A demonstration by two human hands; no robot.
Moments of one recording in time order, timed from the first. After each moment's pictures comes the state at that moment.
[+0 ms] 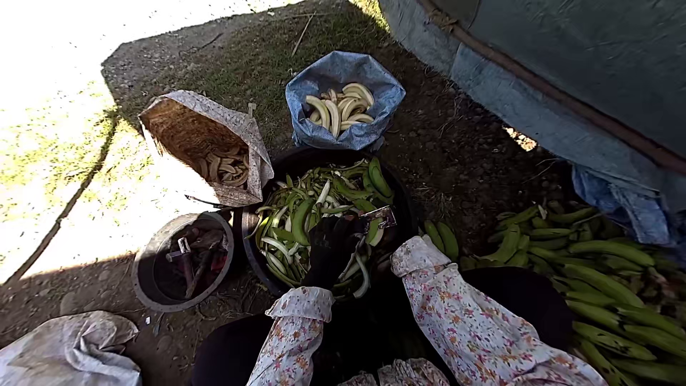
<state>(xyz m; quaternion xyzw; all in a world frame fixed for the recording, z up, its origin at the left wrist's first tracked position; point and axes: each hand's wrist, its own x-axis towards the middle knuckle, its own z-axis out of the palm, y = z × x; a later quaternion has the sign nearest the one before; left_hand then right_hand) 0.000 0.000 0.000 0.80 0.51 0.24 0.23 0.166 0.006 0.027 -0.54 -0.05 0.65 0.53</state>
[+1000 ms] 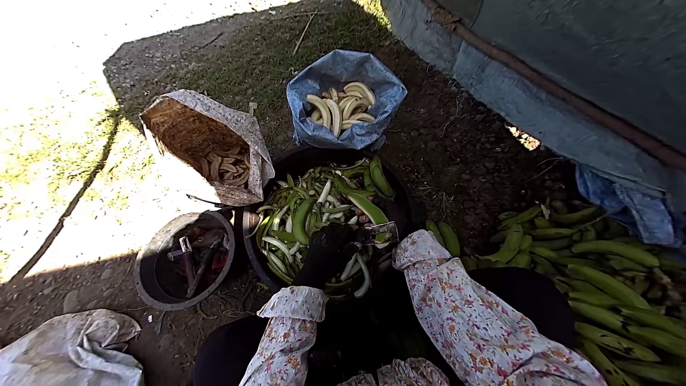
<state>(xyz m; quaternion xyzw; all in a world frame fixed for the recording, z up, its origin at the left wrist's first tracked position) -0.019 0.011 0.011 0.82 0.44 0.12 0.36 0.198 0.031 -0.026 -0.39 -0.12 0.79 0.46</state>
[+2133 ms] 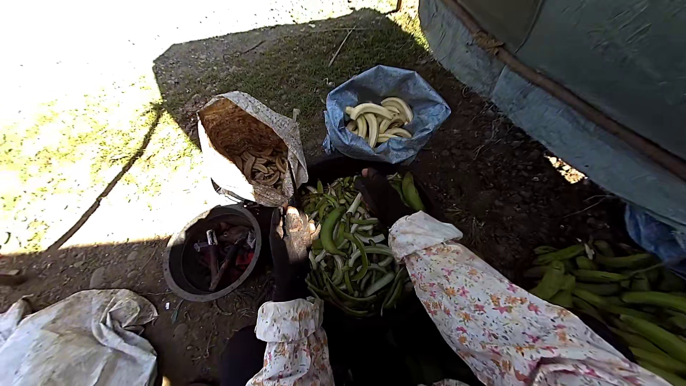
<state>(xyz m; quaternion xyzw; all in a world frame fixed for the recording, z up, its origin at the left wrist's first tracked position) -0.103 0.033 0.070 0.41 0.51 0.59 0.48 0.100 0.118 0.048 -0.70 -0.48 0.43 0.31</state>
